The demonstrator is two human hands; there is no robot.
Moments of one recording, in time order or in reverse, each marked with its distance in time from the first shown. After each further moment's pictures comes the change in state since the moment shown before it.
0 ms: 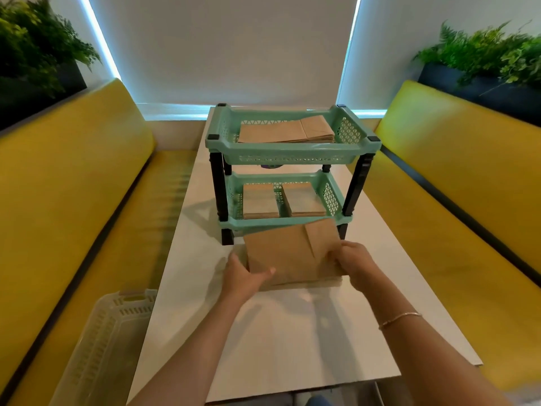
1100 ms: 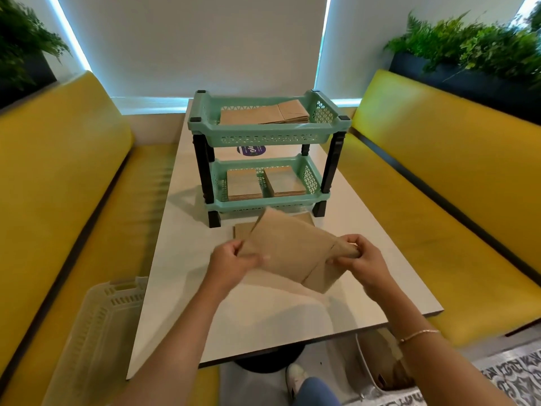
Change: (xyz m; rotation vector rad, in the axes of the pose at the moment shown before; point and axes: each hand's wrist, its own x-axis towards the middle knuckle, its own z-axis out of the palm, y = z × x) left_hand -0.069 0.010 -0.028 -0.328 -0.195 0.191; right_hand -0.062 0.063 -0.042 0.185 -0.017 -0.247
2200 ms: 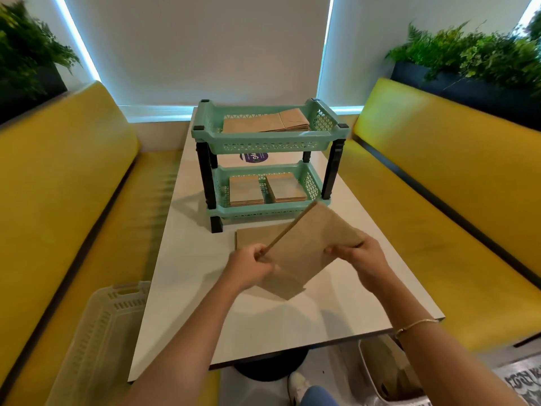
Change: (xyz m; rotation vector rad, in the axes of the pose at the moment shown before) left_hand 0.005 0.009 0.019 0.441 -0.144 0.028; right_hand 0.009 -0.022 0.001 0.202 -0.045 -0.031
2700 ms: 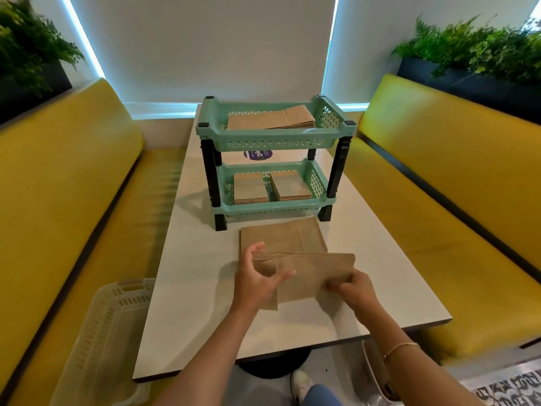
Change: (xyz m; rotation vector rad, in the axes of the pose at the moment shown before) left_hand -0.014 -0.025 0.032 -0.269 0.281 0.097; right_hand -0.008 0.075 0.004 -0.363 0.120 0.217
